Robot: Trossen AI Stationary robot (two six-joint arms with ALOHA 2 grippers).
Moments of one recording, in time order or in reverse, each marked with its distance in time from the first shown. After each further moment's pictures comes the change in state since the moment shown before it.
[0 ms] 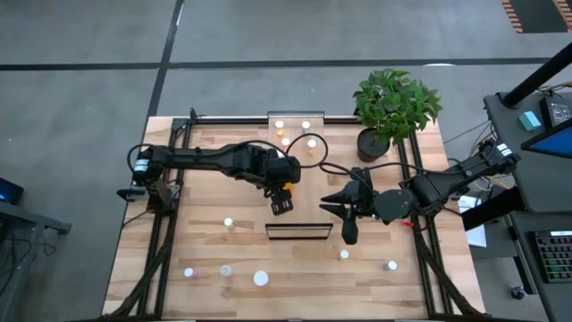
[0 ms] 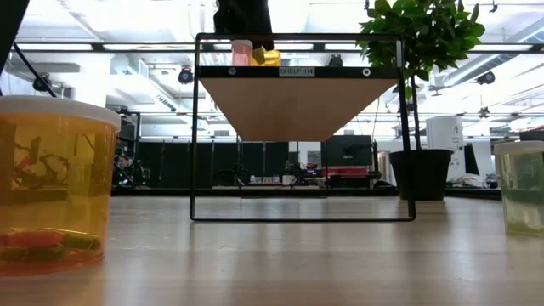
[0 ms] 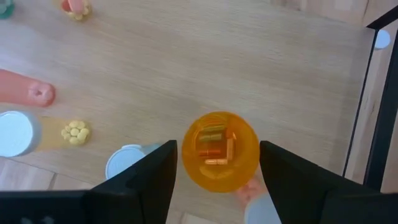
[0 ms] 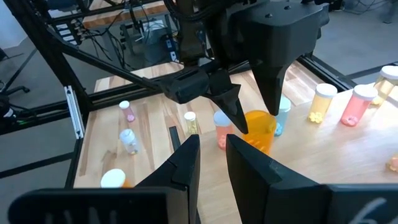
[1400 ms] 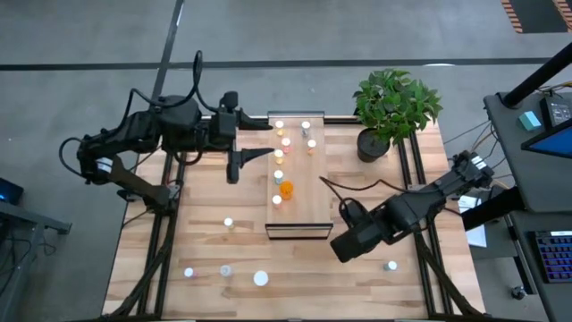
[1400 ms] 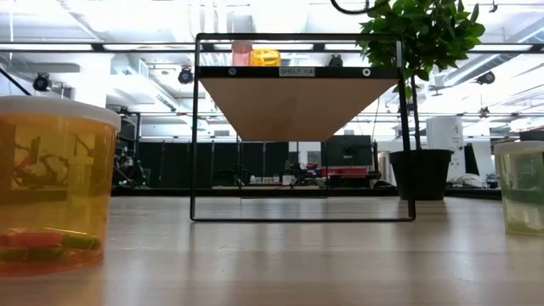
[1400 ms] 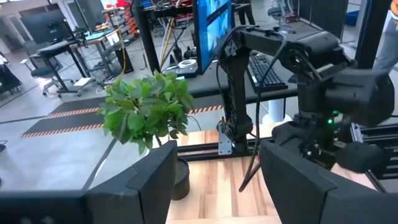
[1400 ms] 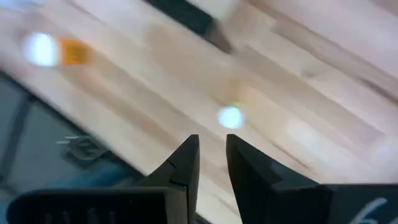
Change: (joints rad) left arm 0.000 -0.439 0.031 0.469 -0.009 0.466; right arm 0.077 0.340 0.387 -0.899 -0.469 1.105
